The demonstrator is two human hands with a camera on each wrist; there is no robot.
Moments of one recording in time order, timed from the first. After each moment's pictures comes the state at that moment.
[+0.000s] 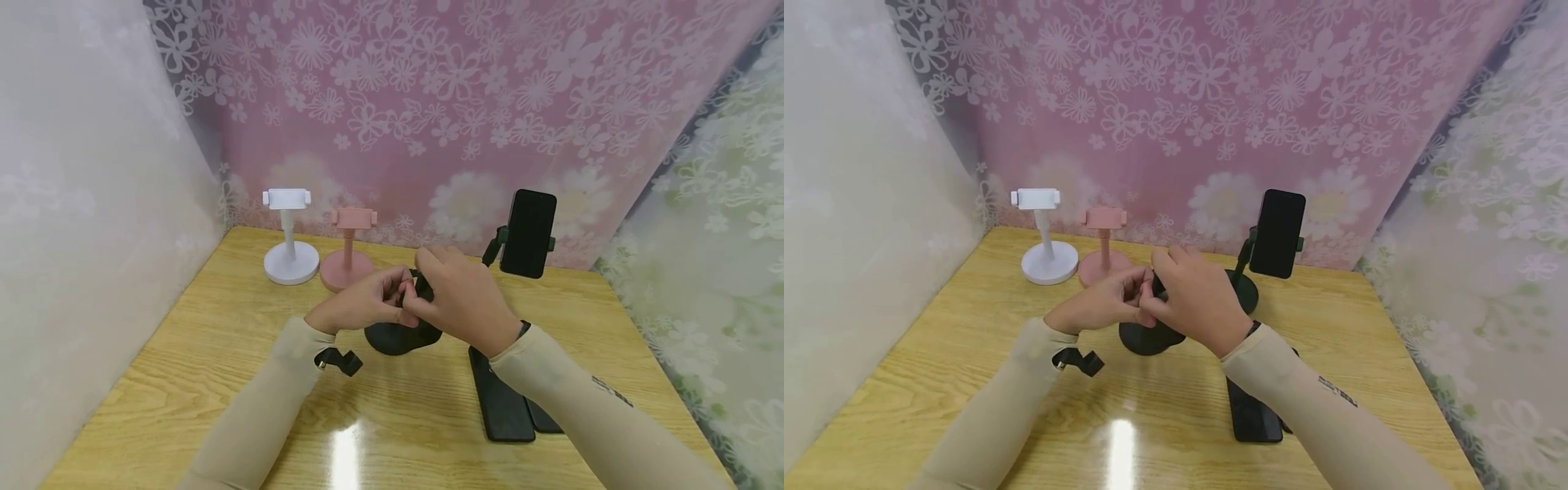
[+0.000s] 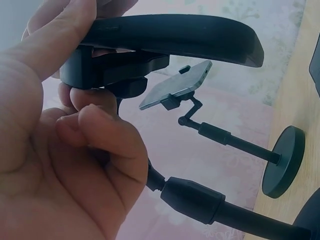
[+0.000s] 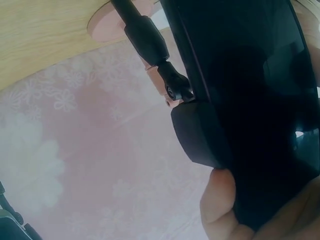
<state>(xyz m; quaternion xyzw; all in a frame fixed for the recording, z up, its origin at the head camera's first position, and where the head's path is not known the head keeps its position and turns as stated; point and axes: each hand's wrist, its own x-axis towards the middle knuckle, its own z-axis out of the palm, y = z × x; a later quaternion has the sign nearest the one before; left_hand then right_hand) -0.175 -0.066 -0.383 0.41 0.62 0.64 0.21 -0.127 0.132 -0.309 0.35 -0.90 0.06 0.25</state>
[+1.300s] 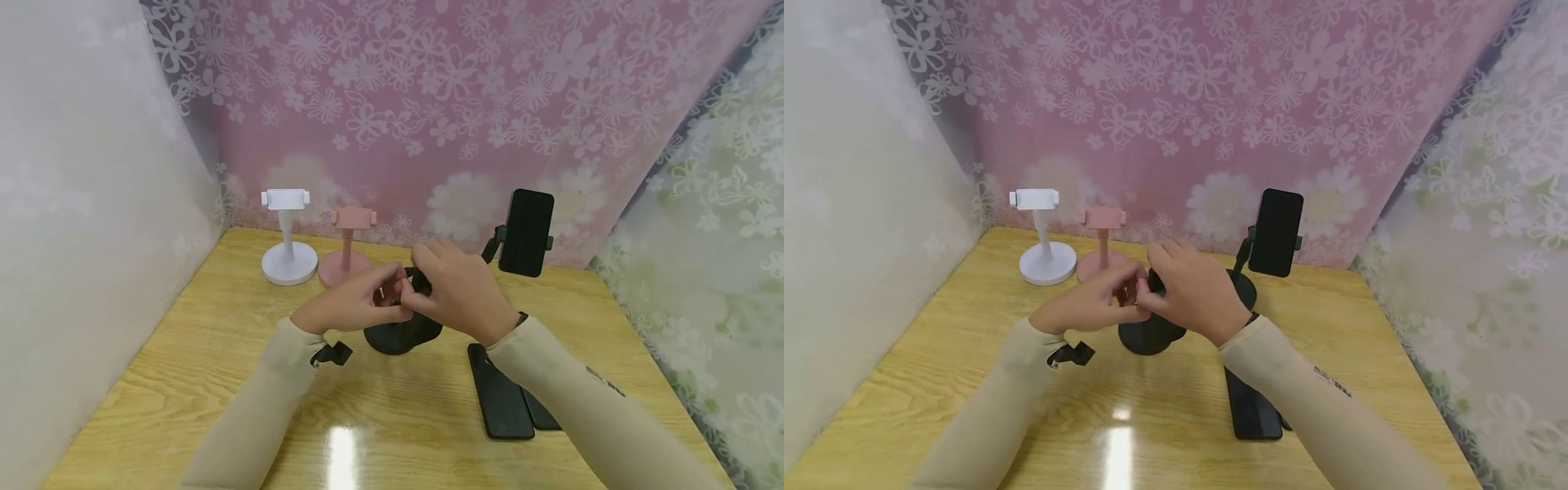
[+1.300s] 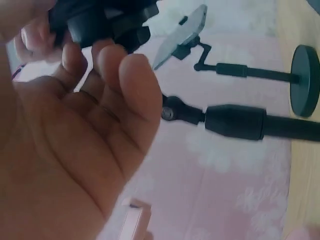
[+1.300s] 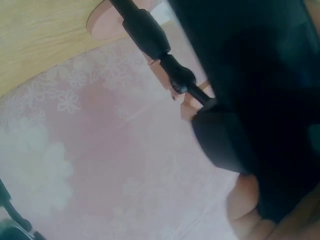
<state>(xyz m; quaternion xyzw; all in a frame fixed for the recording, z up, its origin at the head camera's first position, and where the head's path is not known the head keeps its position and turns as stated) -0.170 -0.085 -0.371 0.45 0.74 0.50 0.08 -0.136 0.130 -0.310 0.39 -0.88 0.06 0.28</state>
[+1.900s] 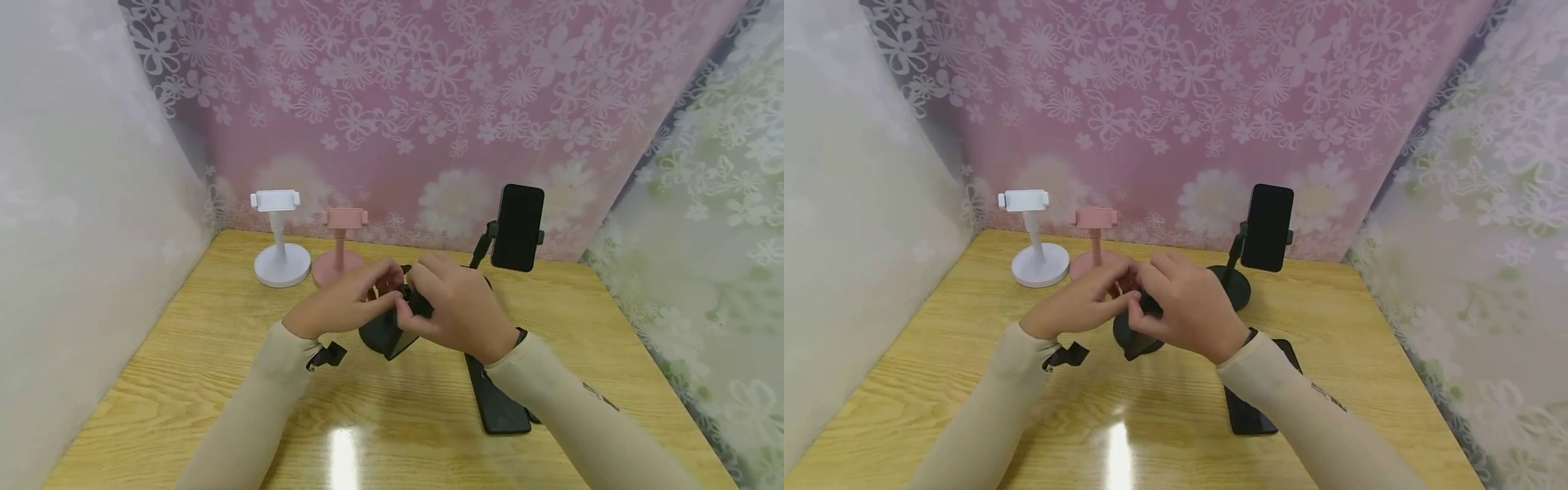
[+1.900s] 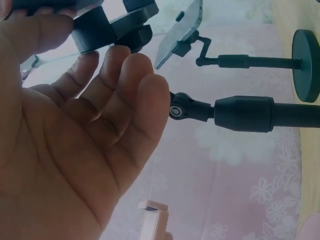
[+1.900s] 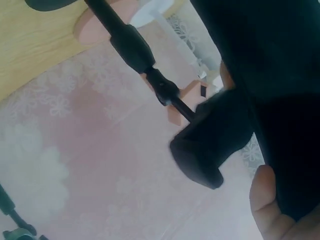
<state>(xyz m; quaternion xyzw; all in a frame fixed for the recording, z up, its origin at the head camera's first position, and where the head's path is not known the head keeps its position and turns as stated) -0.165 -0.085 -0.364 0.44 0.78 0.45 0.04 -0.115 0.134 -0.319 0.44 -0.82 0.12 0.35</state>
